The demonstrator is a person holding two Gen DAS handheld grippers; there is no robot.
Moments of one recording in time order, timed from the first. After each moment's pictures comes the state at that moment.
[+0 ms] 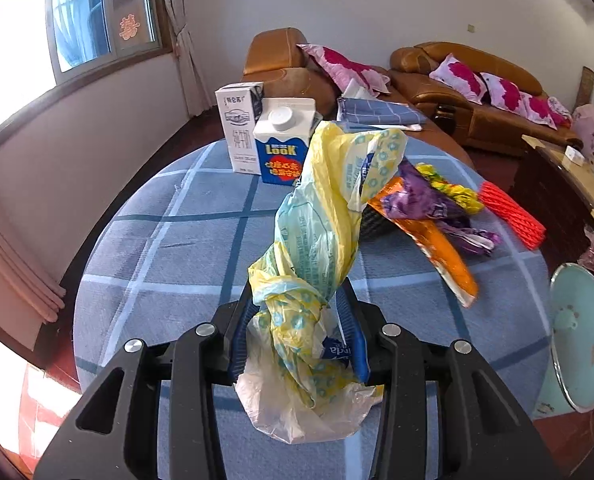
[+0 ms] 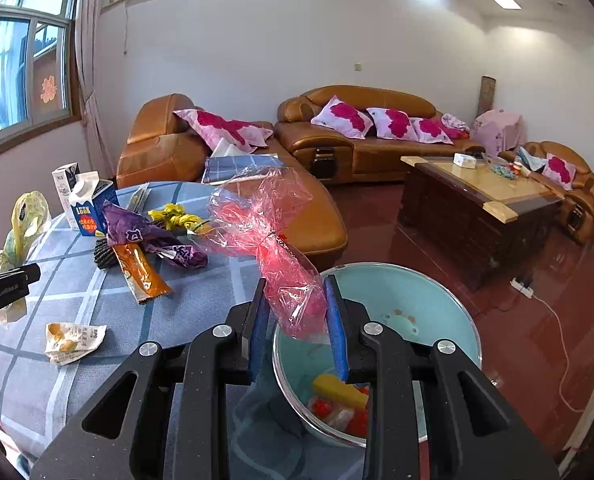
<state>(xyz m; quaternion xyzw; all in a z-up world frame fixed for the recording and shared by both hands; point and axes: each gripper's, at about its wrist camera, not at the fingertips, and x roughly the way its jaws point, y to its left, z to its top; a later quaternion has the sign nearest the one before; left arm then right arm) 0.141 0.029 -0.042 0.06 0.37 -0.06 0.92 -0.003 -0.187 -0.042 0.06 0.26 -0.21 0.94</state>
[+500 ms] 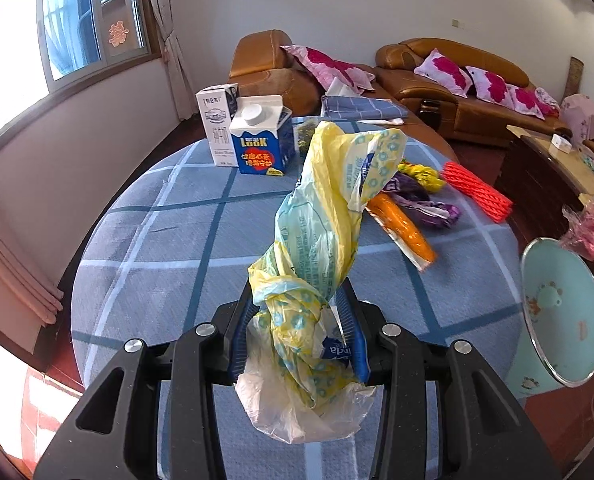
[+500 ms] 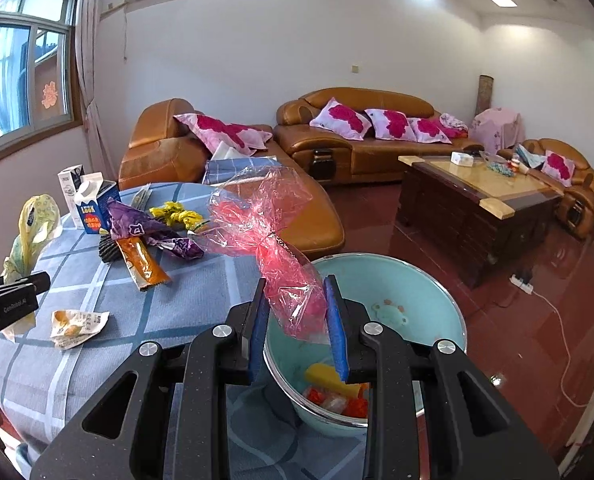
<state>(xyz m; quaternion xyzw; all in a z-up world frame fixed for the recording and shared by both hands) 0.098 0.007 -0.039 0.07 0.37 -0.07 0.92 -0.031 -0.190 -0.042 0.07 0.25 -0.21 0.94</state>
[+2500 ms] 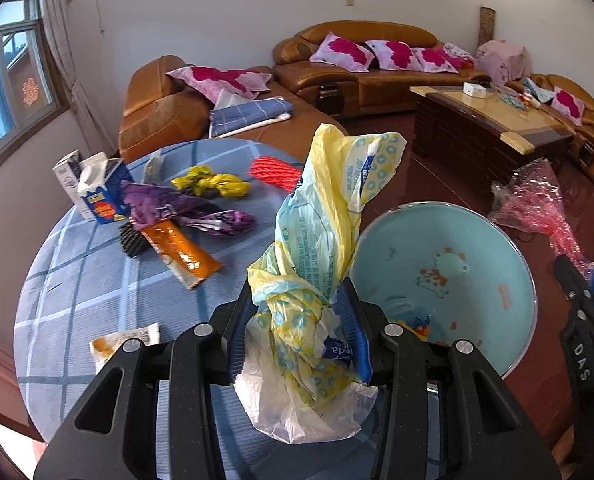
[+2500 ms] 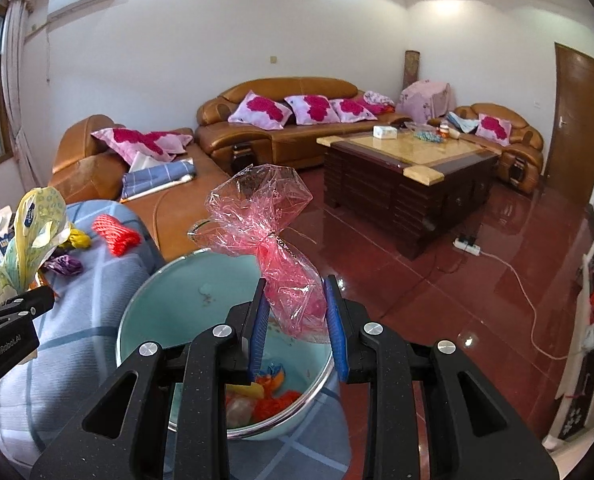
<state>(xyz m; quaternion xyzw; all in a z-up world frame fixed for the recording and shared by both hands) 0.051 -0.164 -0.045 0.16 0.36 -0.22 0.90 -0.065 -0.286 -0.066 0.12 0.25 -0.34 0.90</state>
